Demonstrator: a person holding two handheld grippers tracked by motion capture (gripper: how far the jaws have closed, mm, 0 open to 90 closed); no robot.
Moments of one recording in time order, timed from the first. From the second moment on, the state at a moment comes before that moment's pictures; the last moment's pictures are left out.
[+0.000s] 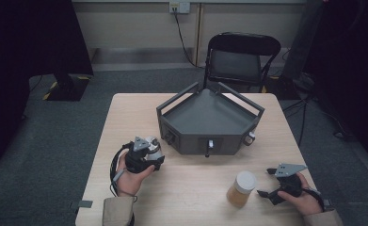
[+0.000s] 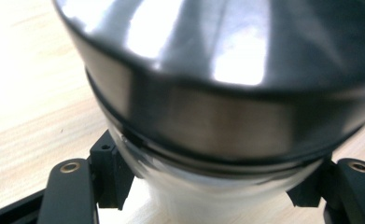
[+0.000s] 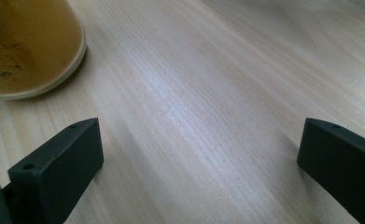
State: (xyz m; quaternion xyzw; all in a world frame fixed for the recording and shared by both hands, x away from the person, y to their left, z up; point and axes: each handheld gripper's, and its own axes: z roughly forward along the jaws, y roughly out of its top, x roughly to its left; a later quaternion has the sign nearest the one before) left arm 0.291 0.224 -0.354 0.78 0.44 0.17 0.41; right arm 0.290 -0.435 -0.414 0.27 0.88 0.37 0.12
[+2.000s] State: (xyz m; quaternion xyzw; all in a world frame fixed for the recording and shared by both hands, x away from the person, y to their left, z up) left arm 0.344 0.160 -0.251 0.82 0.36 0.16 0.41; right arm 0.290 -0.435 -0.414 0.27 0.88 0.37 0.12
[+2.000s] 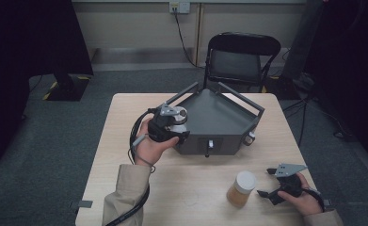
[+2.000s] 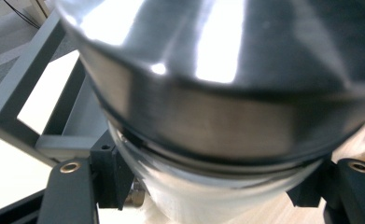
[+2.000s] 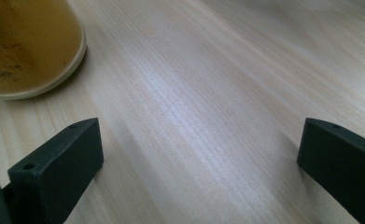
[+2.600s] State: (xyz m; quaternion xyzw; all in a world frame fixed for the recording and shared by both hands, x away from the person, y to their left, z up) left arm 0.368 0.141 -0.248 0.82 0.37 0.17 0.40; right arm 0.290 -0.435 -0.414 0.27 0.88 0.37 0.12
